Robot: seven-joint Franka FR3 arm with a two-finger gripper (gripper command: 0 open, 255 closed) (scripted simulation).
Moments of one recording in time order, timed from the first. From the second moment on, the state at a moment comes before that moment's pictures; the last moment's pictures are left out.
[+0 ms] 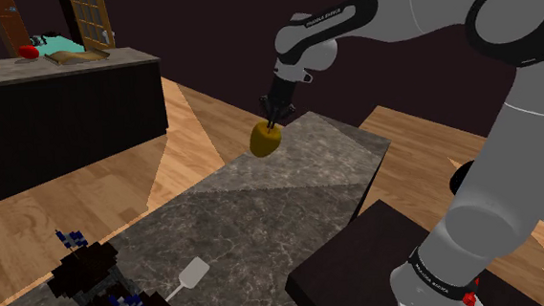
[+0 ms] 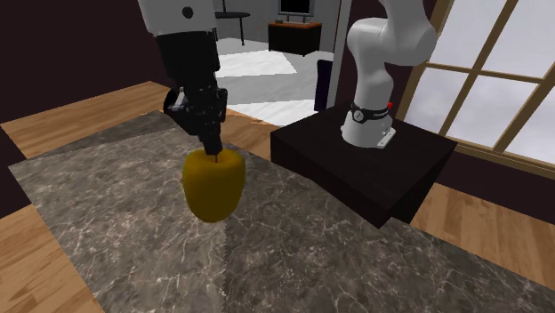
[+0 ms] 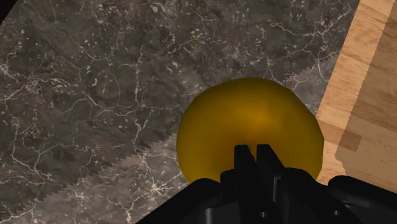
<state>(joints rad) -0.05 0.14 0.06 -1.97 0.25 2.14 0.80</state>
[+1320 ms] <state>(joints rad) 0.16 -0.30 0.29 -2.48 0.35 2.29 1.13</state>
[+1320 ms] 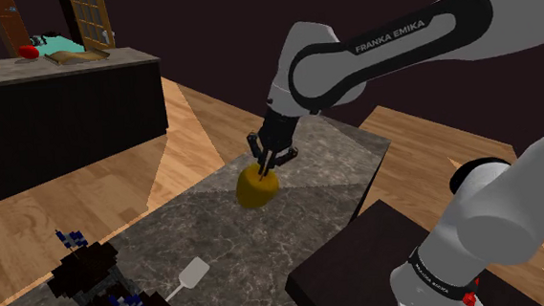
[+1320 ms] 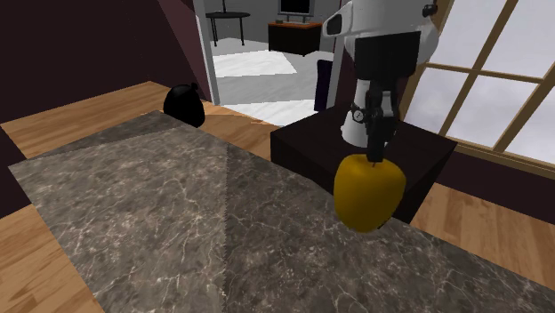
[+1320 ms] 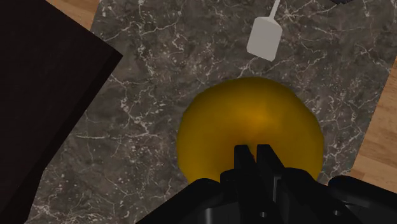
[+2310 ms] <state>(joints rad) 0.27 -0.35 0.45 -2.61 0.44 2.42 1.31</state>
